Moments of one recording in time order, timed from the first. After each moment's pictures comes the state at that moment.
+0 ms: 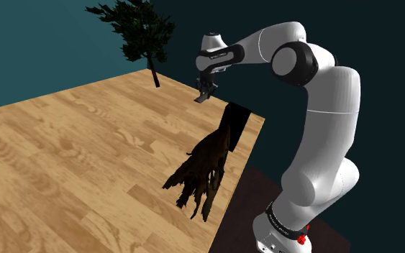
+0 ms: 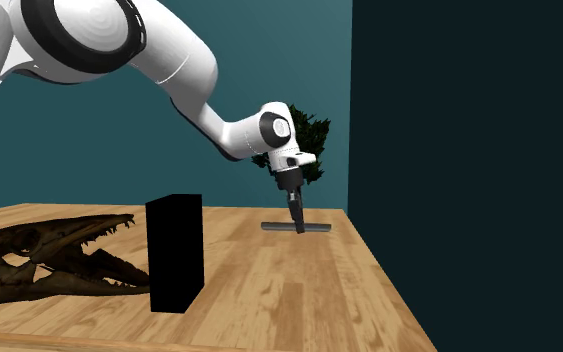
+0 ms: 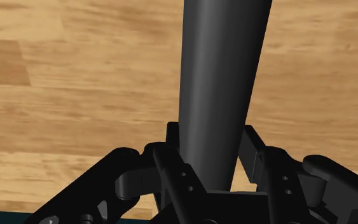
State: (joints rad) arm -0.32 0.46 0.08 -1.59 -0.29 2.13 1.13
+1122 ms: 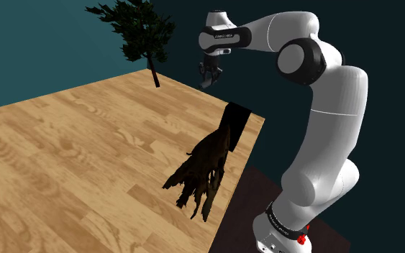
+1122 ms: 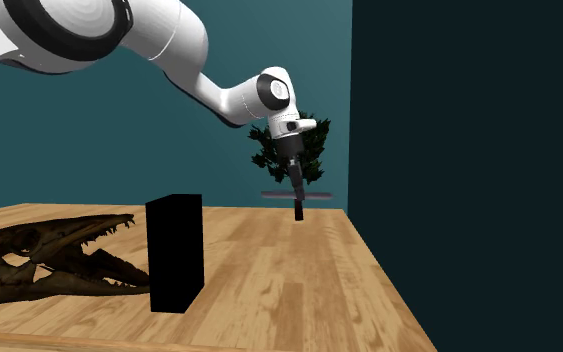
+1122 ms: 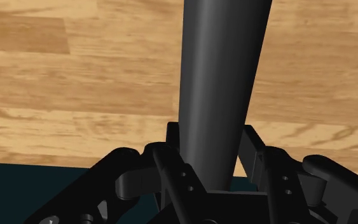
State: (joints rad) arm -0.32 0.41 0.09 -1.45 -0.26 1.94 1.08
